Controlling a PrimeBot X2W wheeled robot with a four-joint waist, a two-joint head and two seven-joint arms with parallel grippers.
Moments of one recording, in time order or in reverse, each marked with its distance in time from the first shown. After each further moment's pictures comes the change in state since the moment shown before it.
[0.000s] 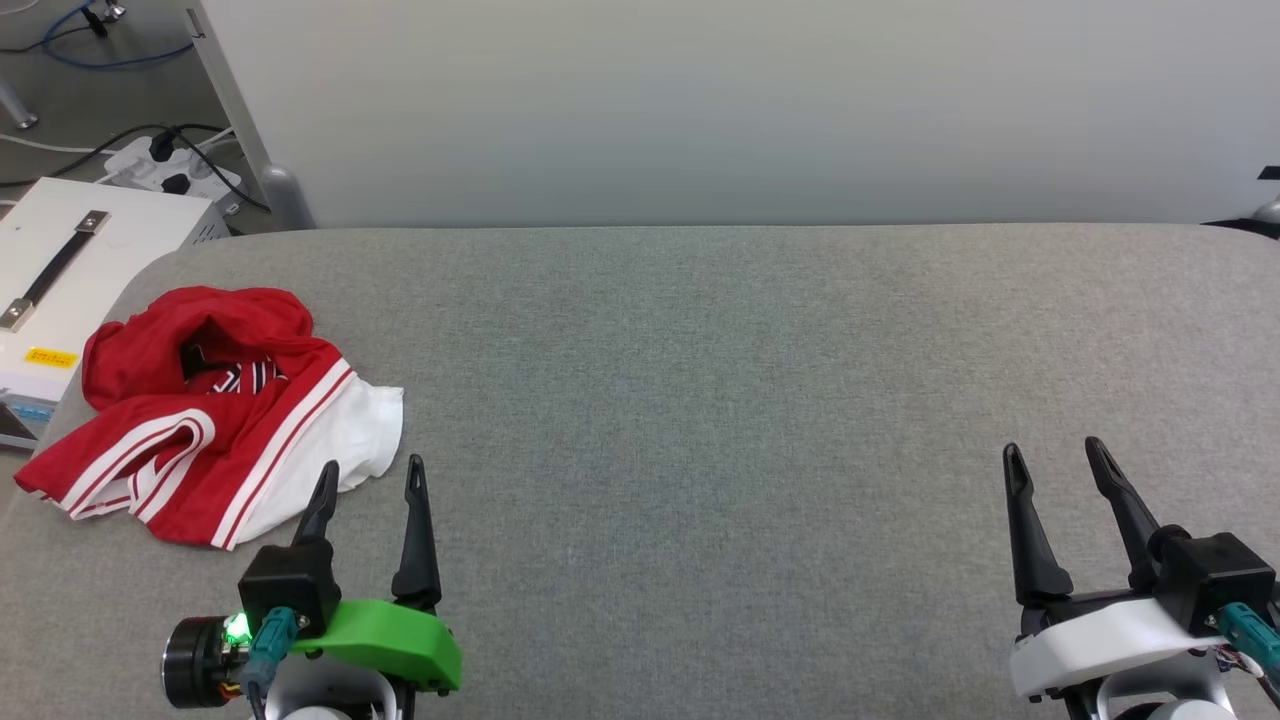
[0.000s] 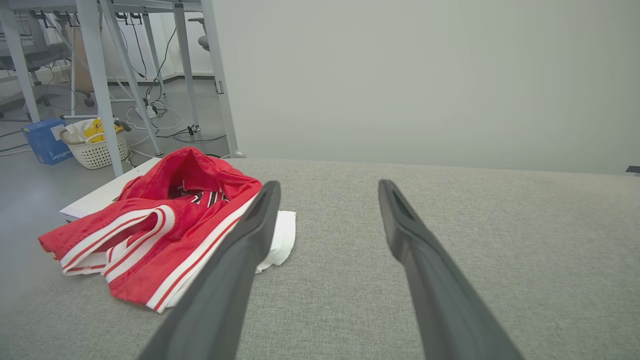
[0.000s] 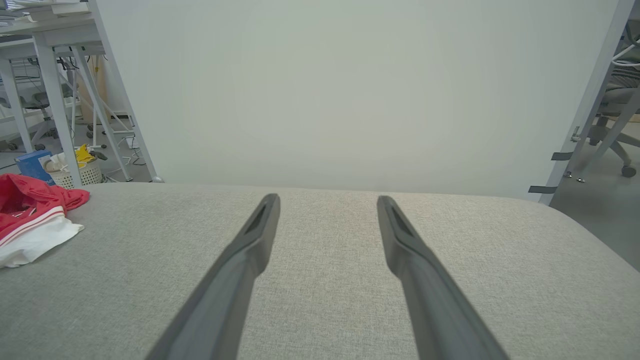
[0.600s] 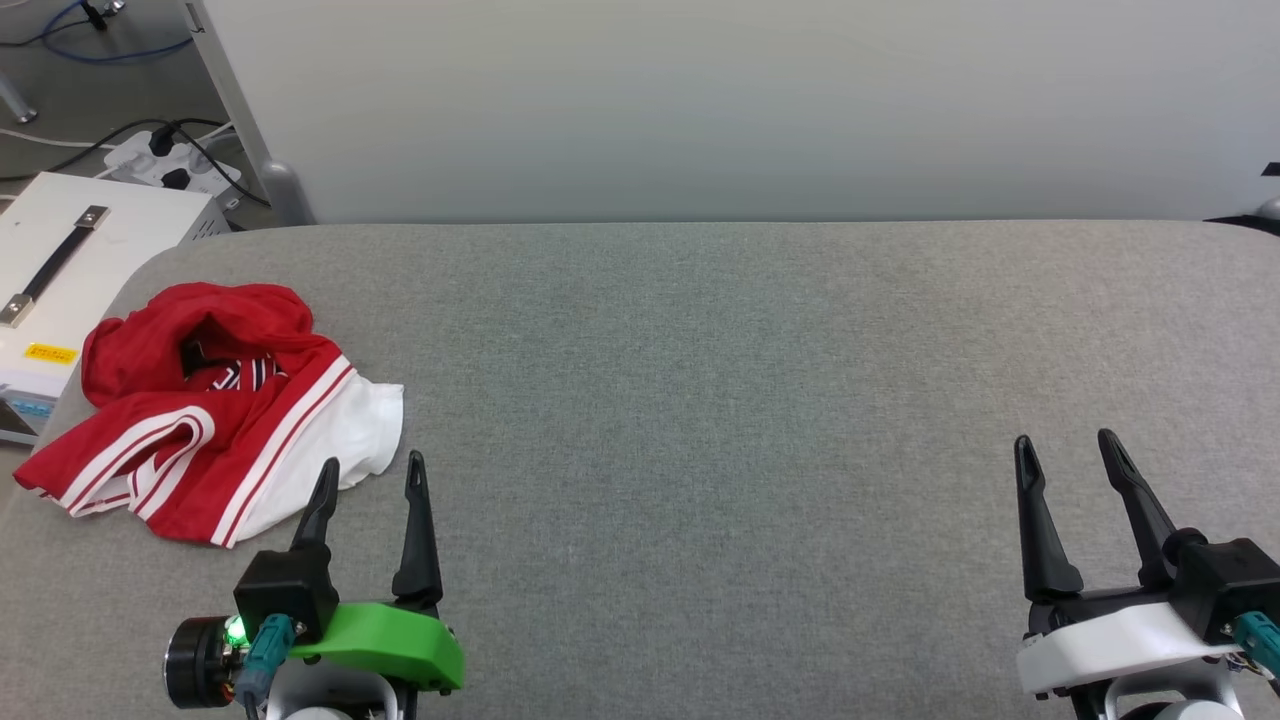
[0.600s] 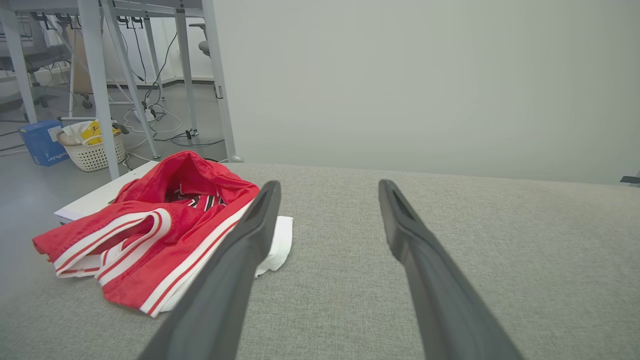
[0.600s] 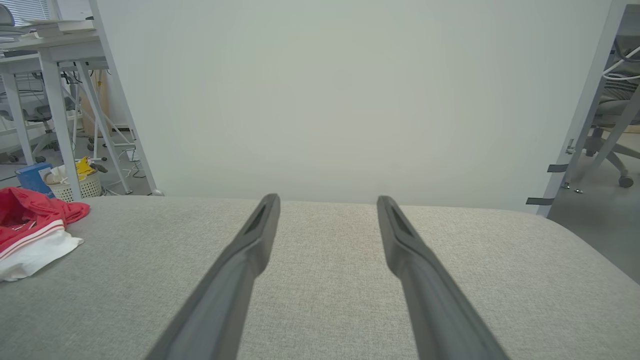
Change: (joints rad) left arm 0.001 0.000 -0.006 0.001 -0.019 -0.002 -0.036; right arm 0.005 0.000 -0.006 -0.018 0.004 0.000 -0.038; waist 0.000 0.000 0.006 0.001
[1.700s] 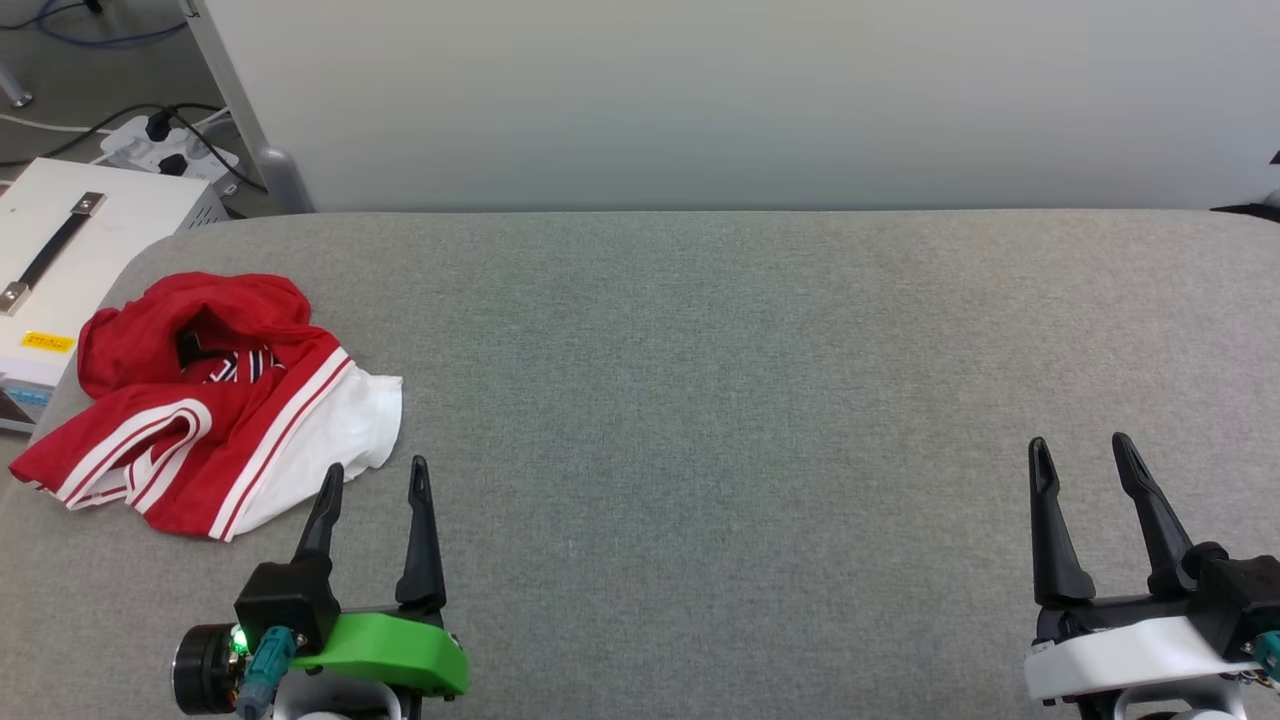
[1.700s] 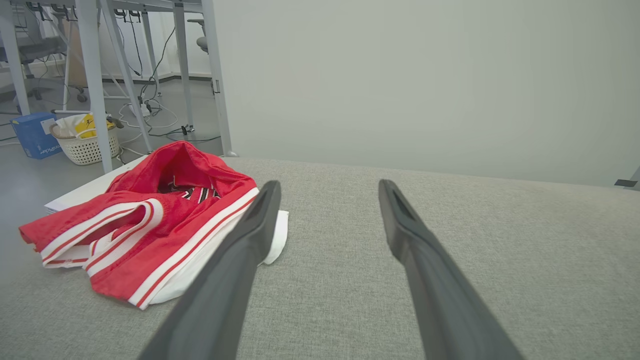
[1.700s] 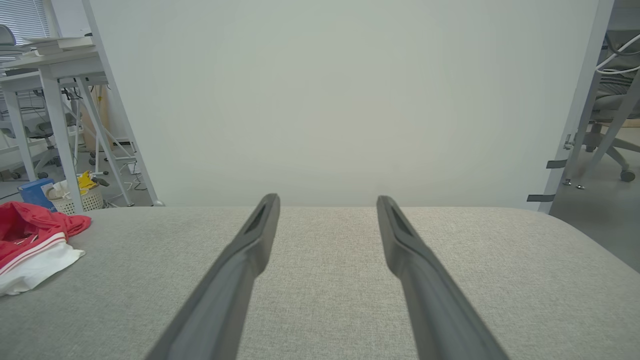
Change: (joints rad) left arm 0.000 0.000 -0.007 0.031 -0.027 -0.008 -0.053; right arm 0.017 0.000 -0.008 -0.007 0.035 0.000 -0.049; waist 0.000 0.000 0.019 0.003
